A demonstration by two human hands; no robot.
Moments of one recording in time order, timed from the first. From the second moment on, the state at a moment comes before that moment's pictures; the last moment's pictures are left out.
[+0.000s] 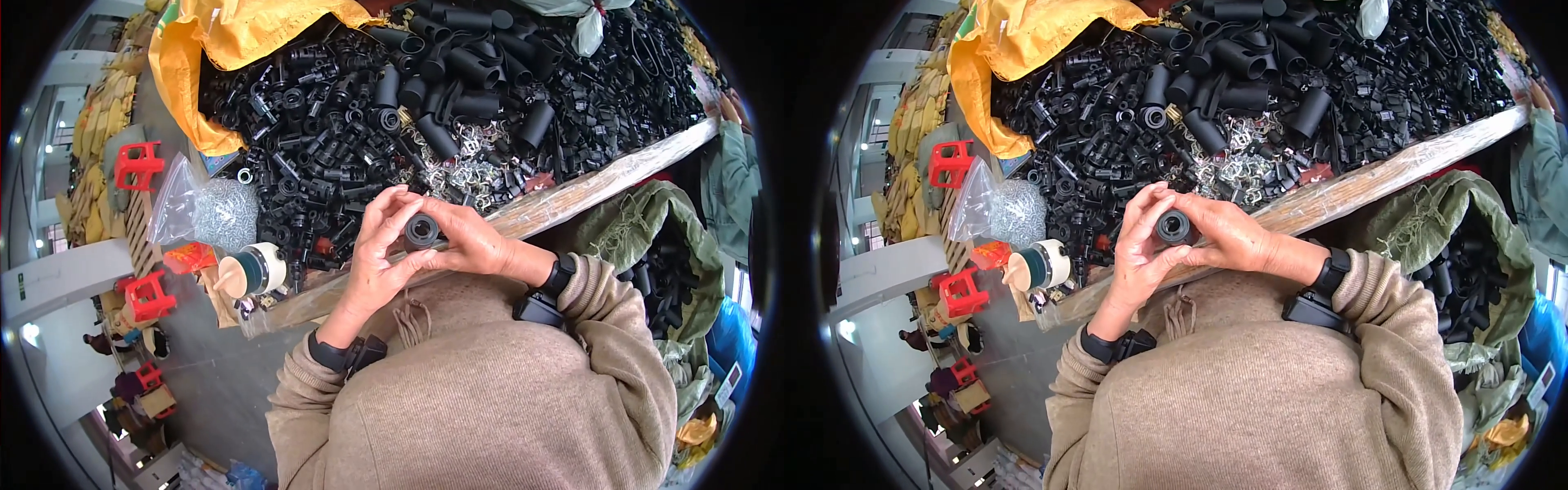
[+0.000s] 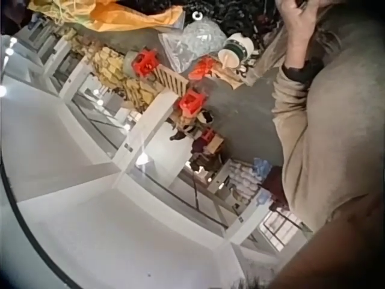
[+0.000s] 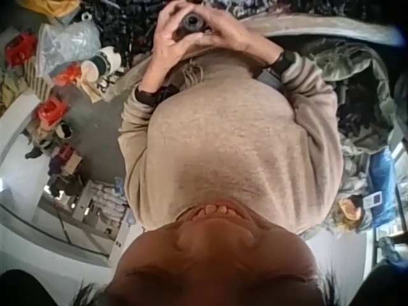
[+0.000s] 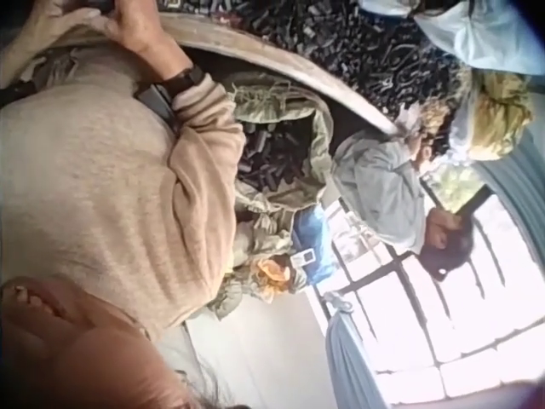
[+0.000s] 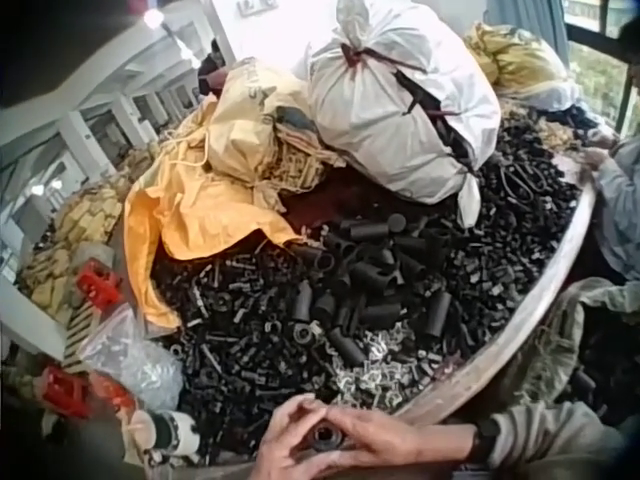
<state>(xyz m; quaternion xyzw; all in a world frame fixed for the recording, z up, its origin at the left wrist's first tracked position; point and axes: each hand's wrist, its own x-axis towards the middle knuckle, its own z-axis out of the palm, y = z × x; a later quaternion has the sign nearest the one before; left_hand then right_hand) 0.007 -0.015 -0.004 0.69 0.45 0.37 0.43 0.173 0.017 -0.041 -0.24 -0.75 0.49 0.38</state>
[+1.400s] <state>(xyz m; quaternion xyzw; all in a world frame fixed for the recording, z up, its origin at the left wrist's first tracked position) -0.305 0.046 0.099 0.35 0.73 0.52 0.28 0.159 0.049 -0.018 -0.22 -0.69 0.64 0.26</state>
